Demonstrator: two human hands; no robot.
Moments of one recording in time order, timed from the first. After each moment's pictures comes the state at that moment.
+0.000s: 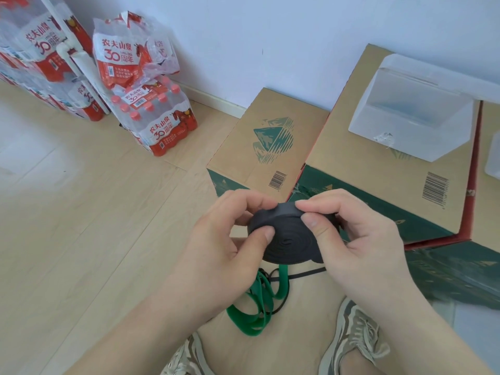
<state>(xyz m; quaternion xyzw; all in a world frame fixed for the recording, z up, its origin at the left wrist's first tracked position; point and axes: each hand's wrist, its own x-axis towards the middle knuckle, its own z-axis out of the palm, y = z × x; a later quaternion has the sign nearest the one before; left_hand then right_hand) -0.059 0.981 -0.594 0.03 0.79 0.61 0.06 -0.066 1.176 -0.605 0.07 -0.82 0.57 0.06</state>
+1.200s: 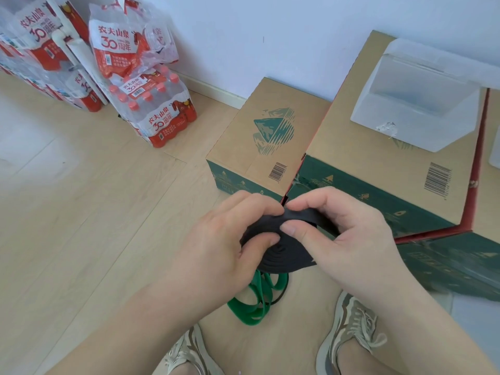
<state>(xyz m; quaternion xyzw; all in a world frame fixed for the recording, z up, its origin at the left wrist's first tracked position) -0.059 0.973 -0.604 0.16 0.88 0.44 0.02 -0.063 1.174 -0.599 0.04 -0.83 0.56 -0.05</state>
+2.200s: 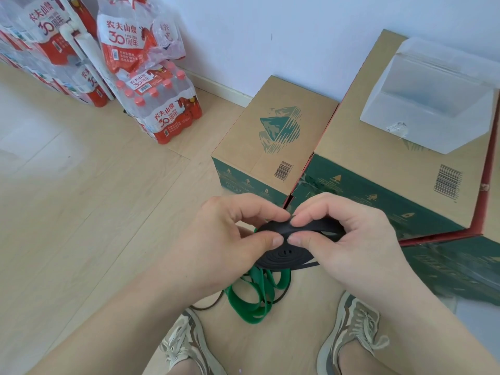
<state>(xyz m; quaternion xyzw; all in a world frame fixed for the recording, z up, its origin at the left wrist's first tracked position) -0.065 0.967 -0.593 0.01 0.80 0.57 0.17 -0.064 1.171 -0.600 0.04 -0.84 0.54 -0.07</state>
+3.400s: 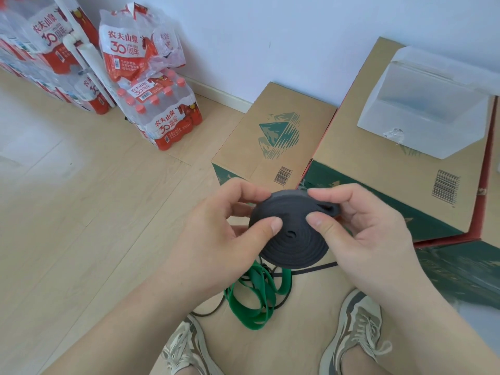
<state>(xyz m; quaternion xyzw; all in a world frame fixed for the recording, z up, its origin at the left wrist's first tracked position) -0.067 0.970 -0.594 -0.03 0.79 0.61 0.10 -0.067 1.179 -0.602 0.00 -0.79 0.61 -0.03</state>
